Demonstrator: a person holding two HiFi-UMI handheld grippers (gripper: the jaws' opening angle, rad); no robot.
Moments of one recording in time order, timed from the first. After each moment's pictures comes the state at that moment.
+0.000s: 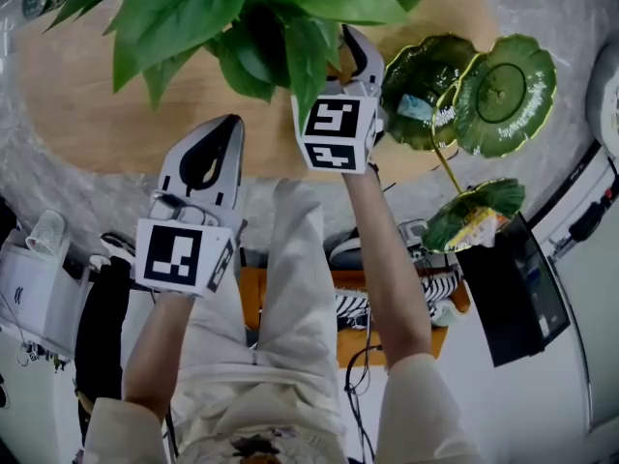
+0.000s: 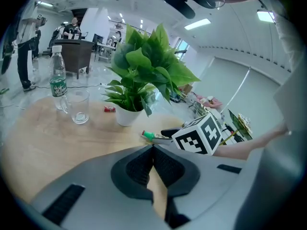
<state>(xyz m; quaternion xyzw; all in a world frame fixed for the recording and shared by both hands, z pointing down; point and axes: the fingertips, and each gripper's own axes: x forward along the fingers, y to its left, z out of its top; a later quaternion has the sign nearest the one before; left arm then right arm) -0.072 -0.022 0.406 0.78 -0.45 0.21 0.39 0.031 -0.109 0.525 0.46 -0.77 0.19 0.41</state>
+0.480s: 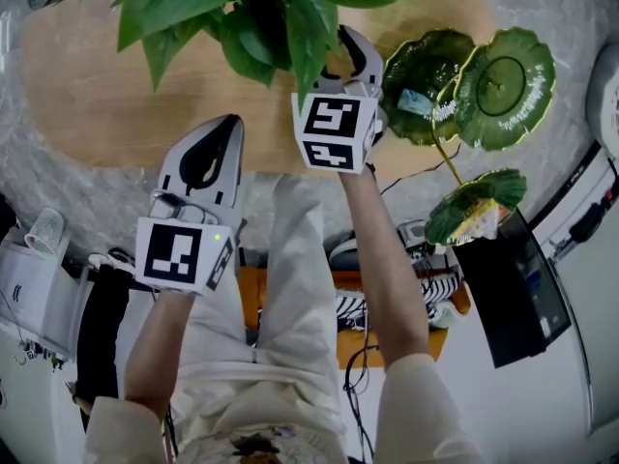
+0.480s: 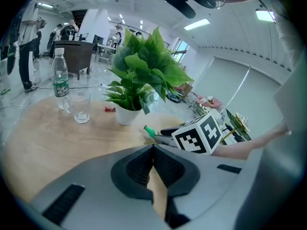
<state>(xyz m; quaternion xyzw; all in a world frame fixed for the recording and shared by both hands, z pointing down) -0.072 -0.010 0.400 0.78 -0.45 0.21 0.38 0.032 -0.104 0.515 0.47 -0.77 0.18 0.39</state>
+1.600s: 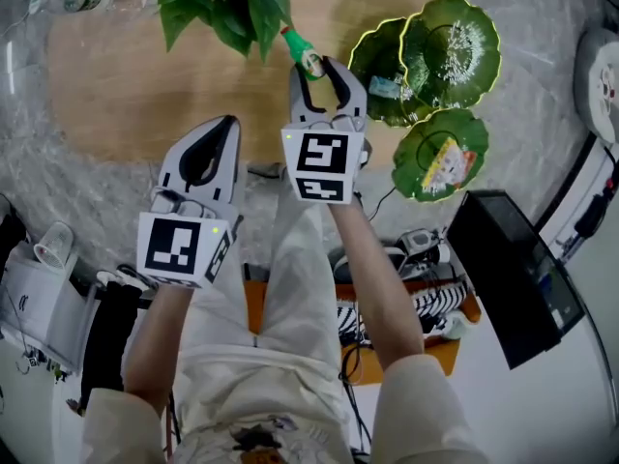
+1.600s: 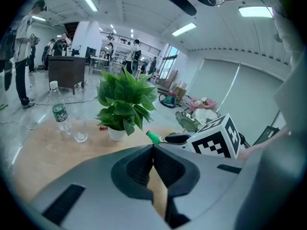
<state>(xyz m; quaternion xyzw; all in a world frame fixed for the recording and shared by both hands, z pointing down) -0.049 0.005 0.313 0.80 -0.45 0.20 0.33 0.046 -0.054 0.403 0.50 -0.77 0.20 0.33</state>
